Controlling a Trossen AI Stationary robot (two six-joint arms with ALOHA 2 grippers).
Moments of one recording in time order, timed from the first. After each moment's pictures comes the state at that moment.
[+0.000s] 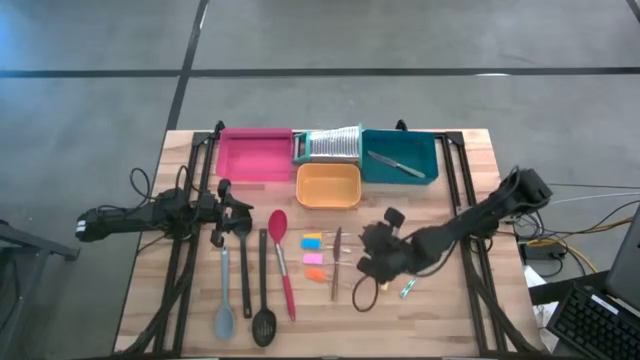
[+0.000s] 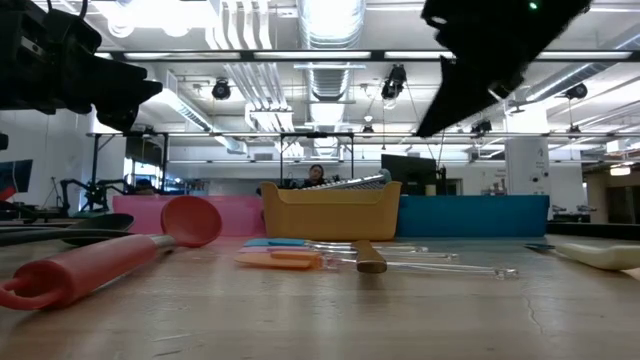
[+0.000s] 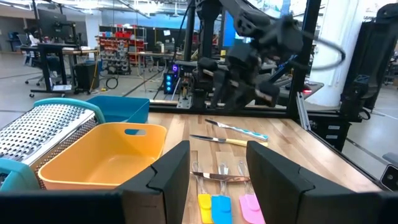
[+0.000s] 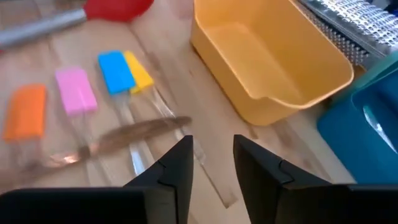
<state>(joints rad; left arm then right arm) 0.07 0.00 0.01 0.03 0.09 -0.06 0.46 1.60 1.01 -0.56 0.79 0.74</state>
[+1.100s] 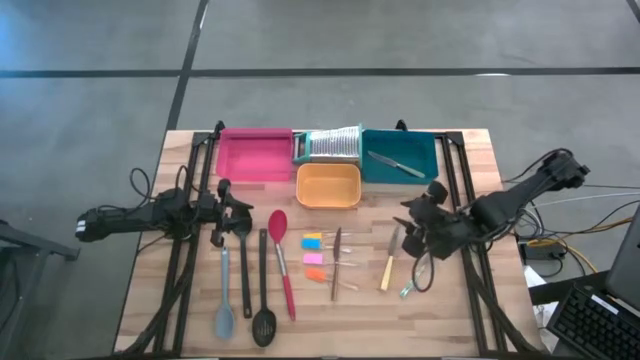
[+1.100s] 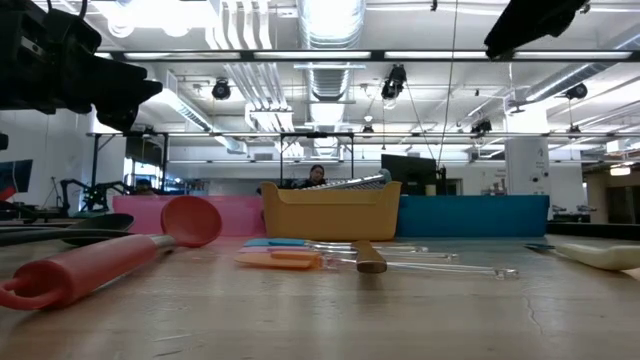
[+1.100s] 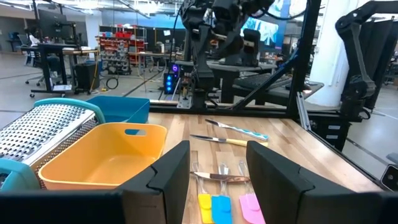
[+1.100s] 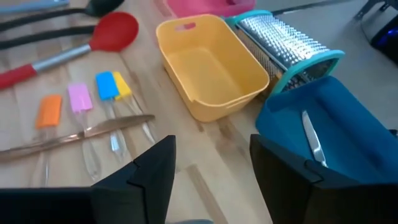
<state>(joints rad) 0.07 0.00 0.01 0.03 0.08 -0.06 0.51 1.09 1.01 -0.95 0.79 0.73</state>
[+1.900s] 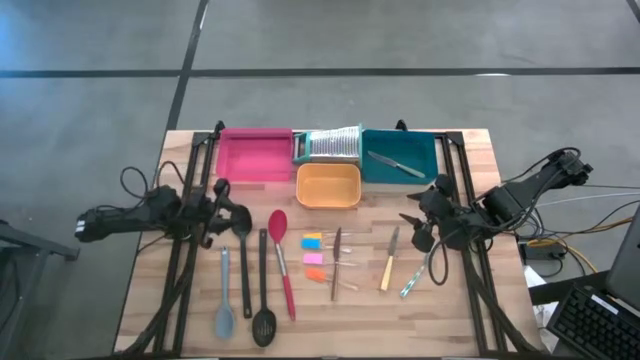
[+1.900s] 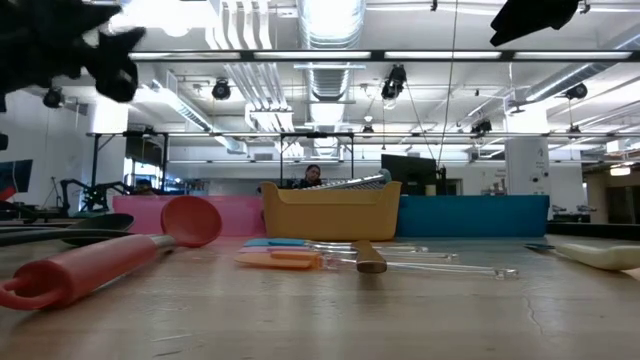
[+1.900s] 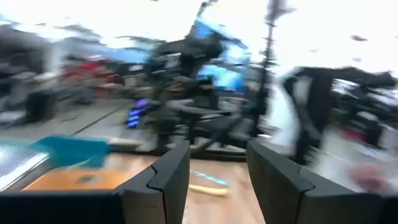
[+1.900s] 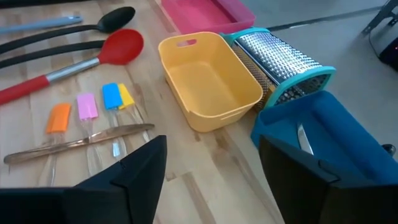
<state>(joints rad) 0.06 0.06 0.05 0.20 0.25 -0.16 0.51 1.00 1.01 -0.95 0.78 0.66</state>
